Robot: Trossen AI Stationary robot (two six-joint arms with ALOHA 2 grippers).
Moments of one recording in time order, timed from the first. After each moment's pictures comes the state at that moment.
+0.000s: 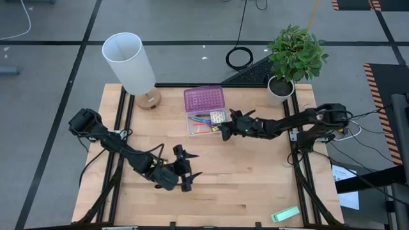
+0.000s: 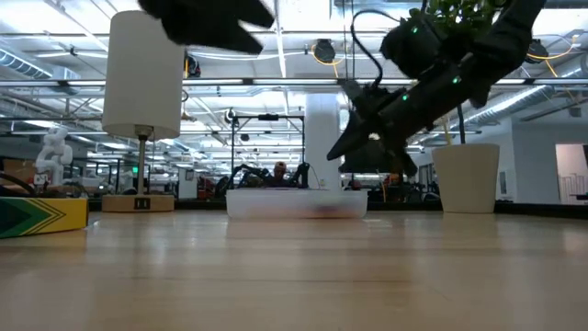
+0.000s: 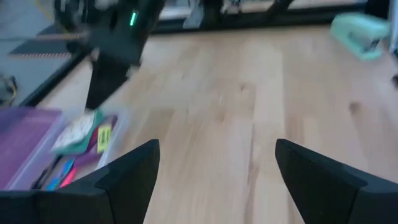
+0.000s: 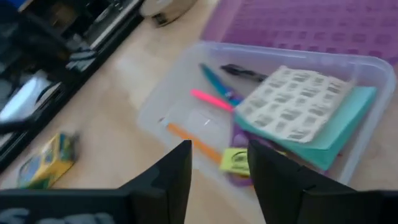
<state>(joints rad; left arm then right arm) -0.54 1.60 1.00 -0.03 -0.73 -0.29 -0.10 1.56 0.57 0.46 0.26 0.78</state>
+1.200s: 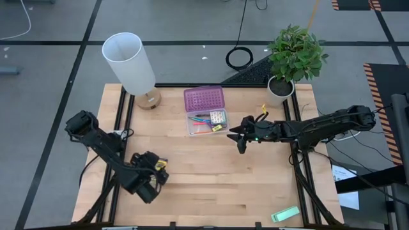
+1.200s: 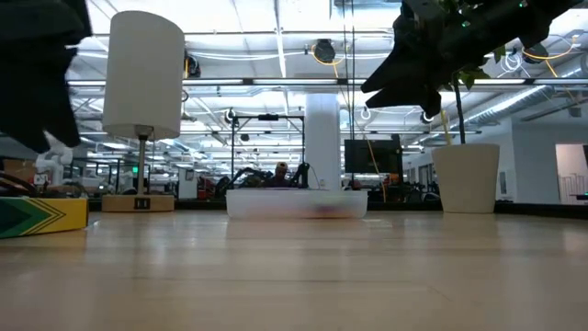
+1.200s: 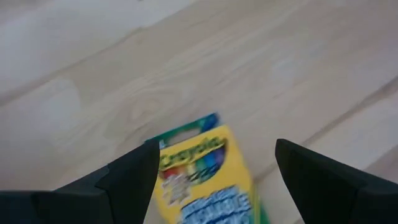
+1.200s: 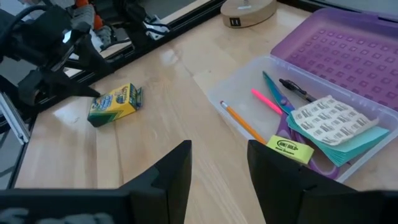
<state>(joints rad) -0.78 1.60 1.00 -1.10 -0.57 -1.83 0.07 1.15 0.57 0.12 0.26 0.53</state>
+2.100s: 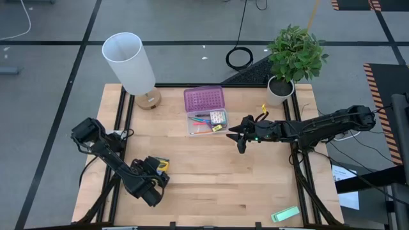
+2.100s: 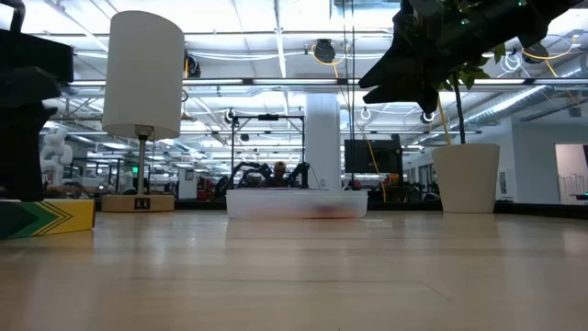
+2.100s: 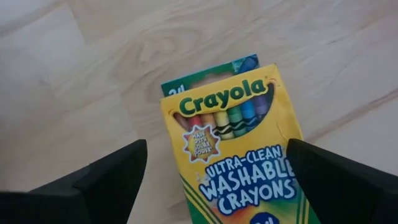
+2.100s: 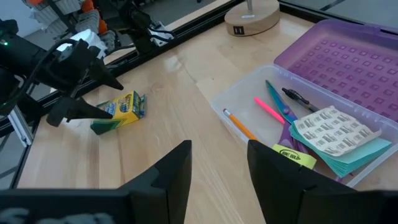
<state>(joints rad) -0.79 1.74 0.99 -1.06 -0.42 -1.92 0.07 1.15 0.57 0.15 0.26 0.50</state>
